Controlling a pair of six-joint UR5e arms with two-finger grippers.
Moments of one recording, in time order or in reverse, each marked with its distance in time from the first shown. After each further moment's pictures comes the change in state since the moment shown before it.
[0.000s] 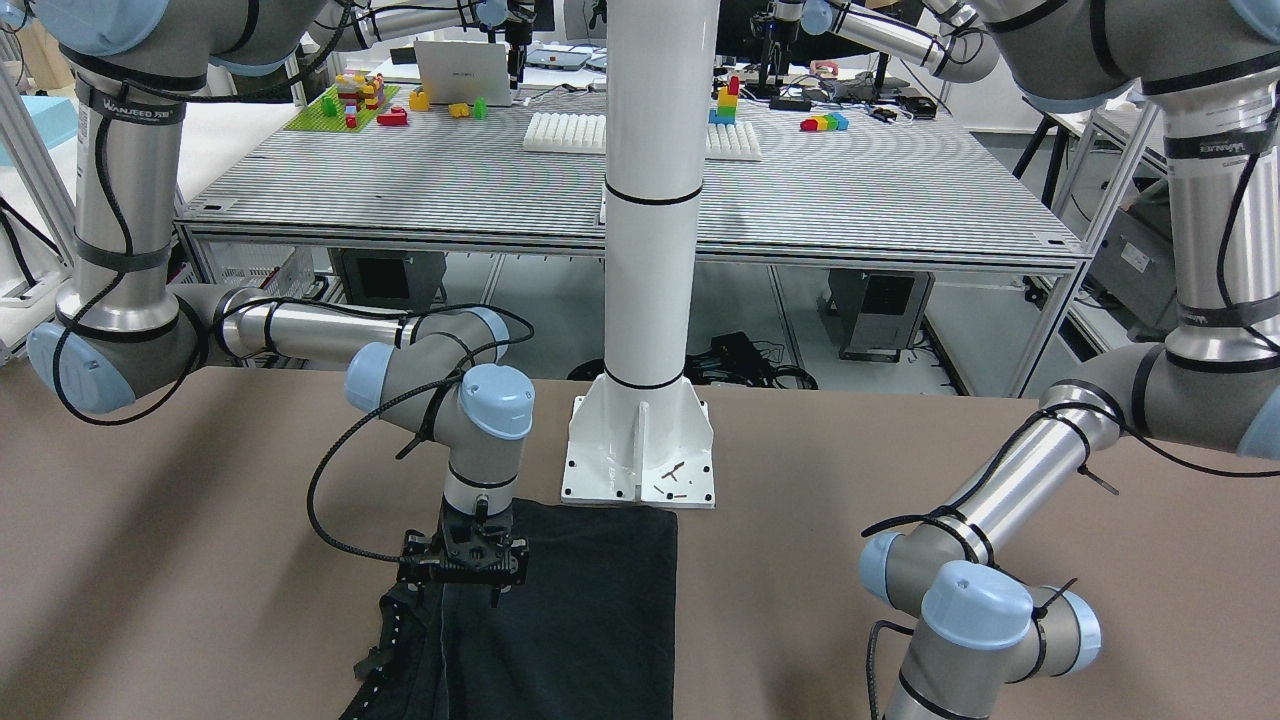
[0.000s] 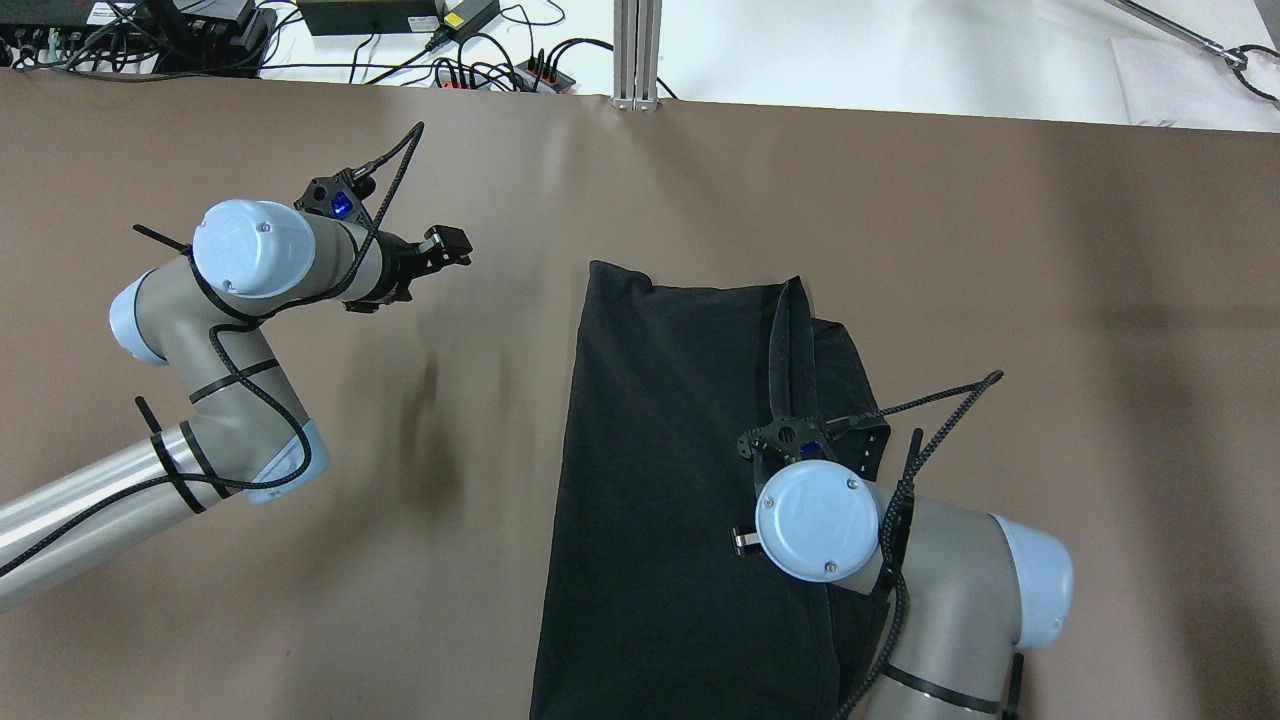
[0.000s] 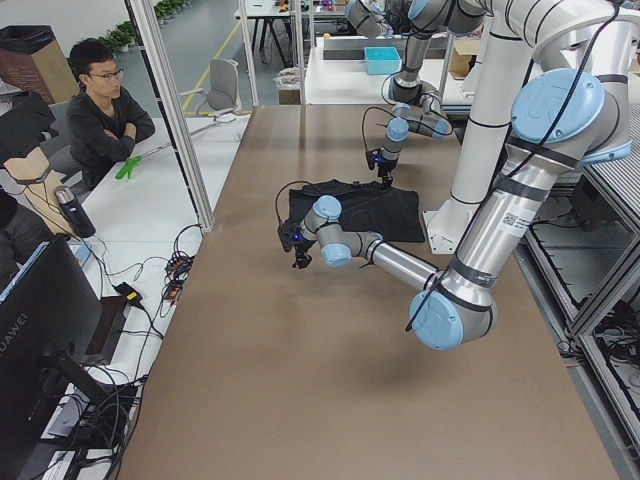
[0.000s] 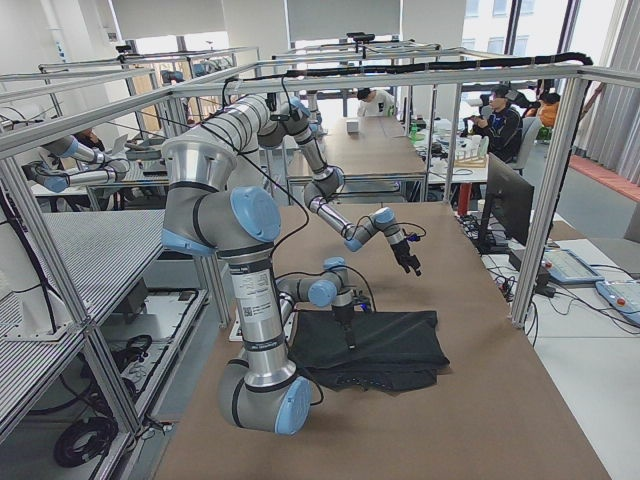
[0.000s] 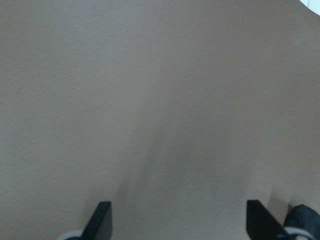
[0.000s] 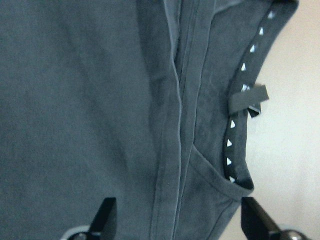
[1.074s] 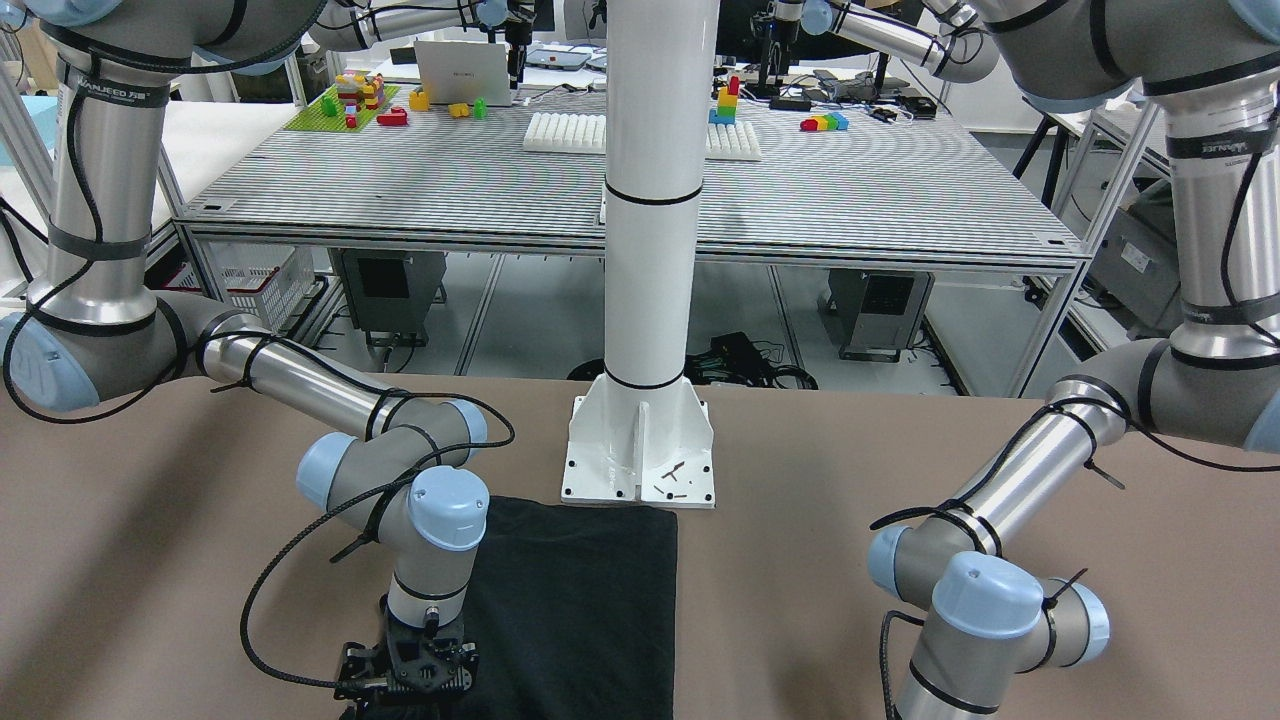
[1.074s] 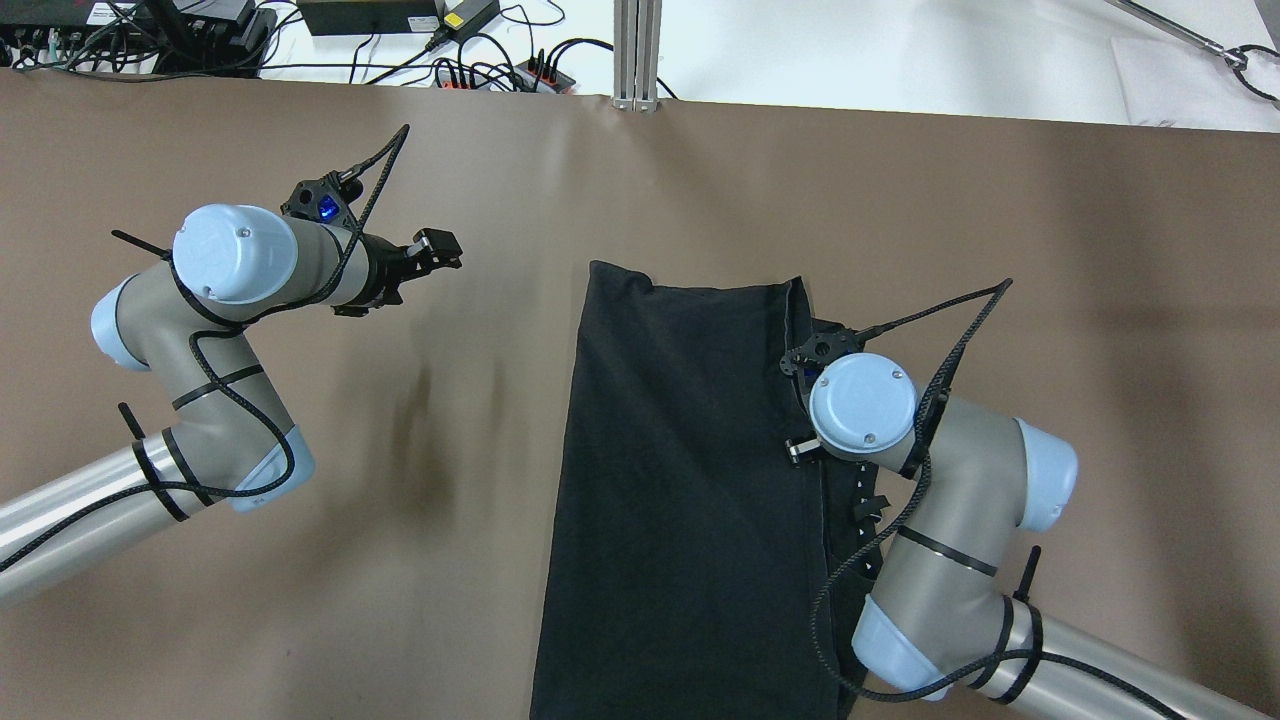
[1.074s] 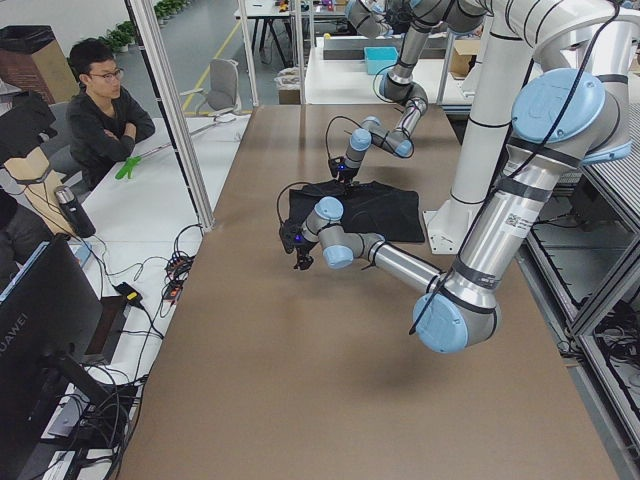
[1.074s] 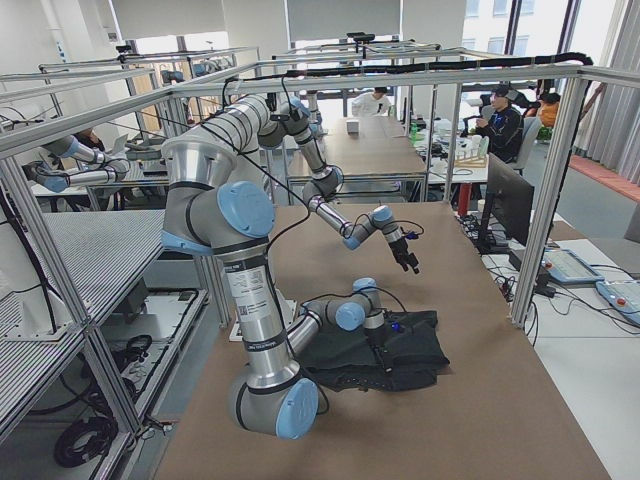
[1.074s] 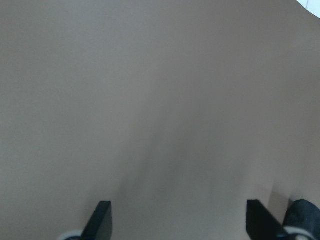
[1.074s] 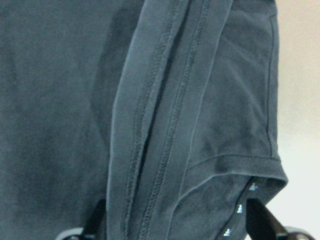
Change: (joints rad) left arm -0.002 0.031 -0.038 0.001 -0.002 0.000; right arm 0.177 -0.015 -0.219 0.199 0.037 -0.279
